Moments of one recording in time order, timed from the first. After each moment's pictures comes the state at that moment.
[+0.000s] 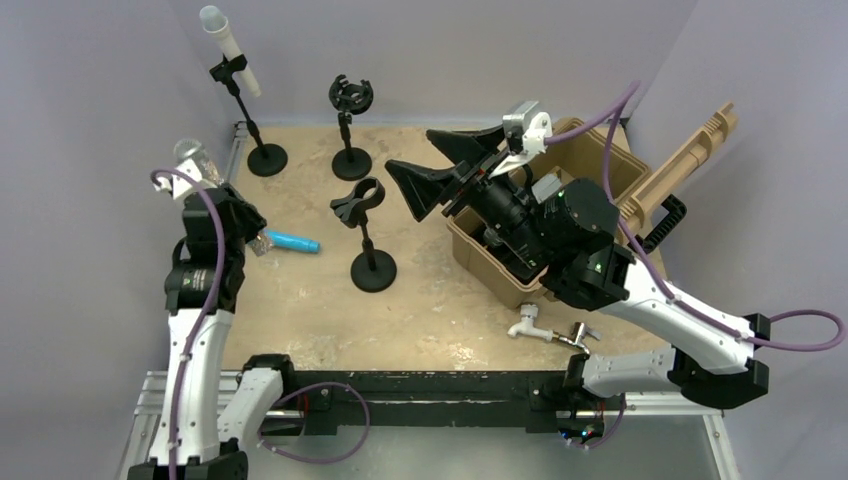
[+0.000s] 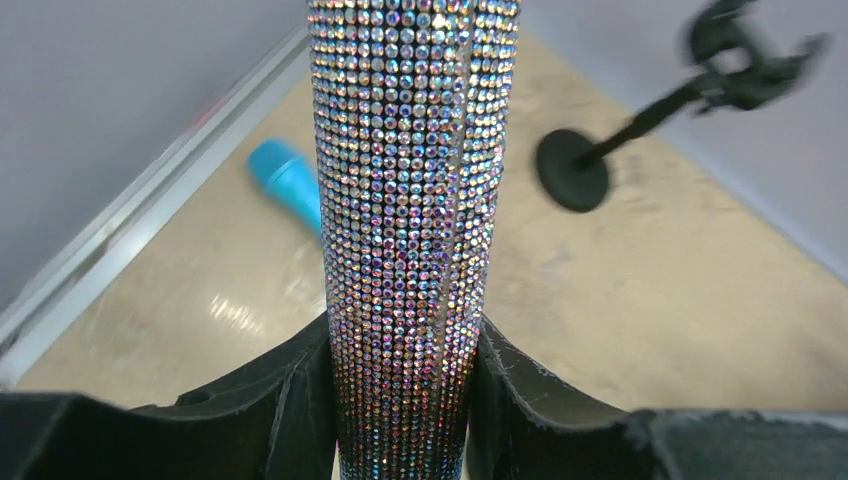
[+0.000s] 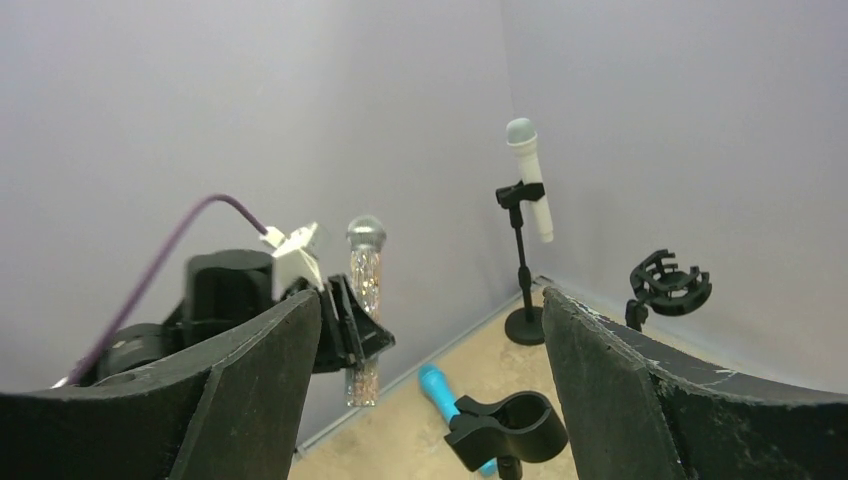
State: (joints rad) left arm 0.01 0.79 1.10 -0.66 -0.28 -0.47; right arm 1.16 1.18 1.52 0.08 0.31 0.11
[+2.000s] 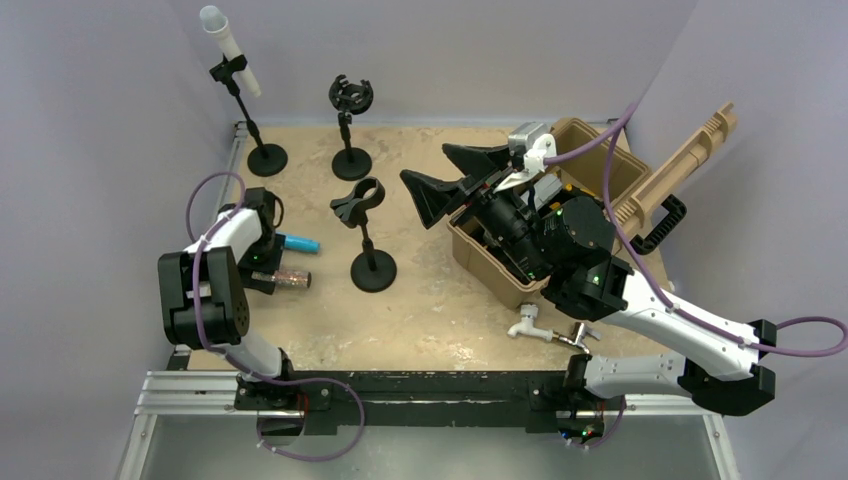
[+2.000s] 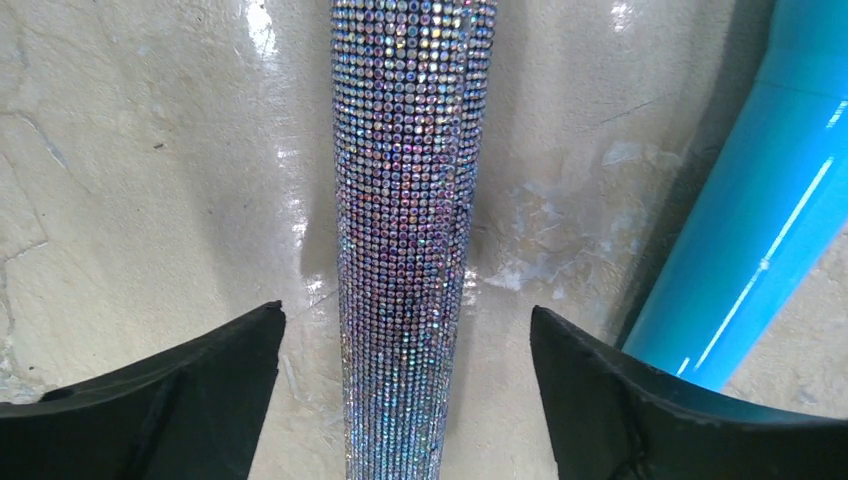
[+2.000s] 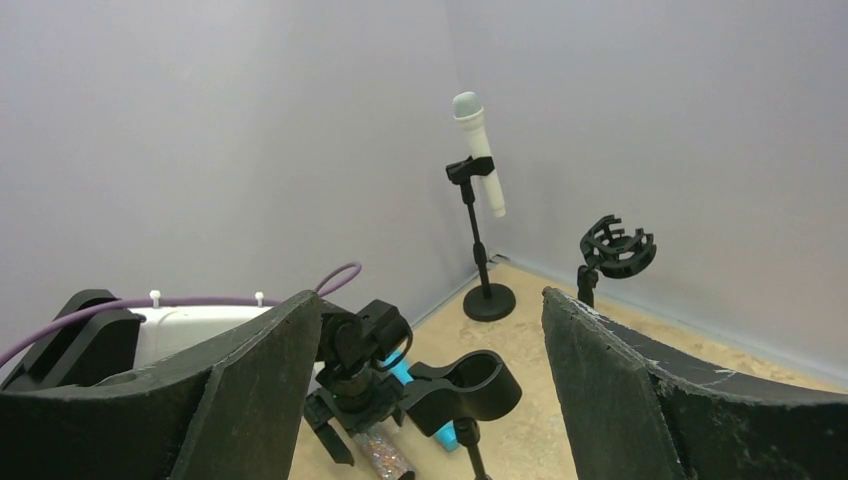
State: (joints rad) left arm 0.14 1.62 0.98 -0.87 -0.39 -1.41; right arm 1.16 1.11 1.35 0.14 0.41 0.08
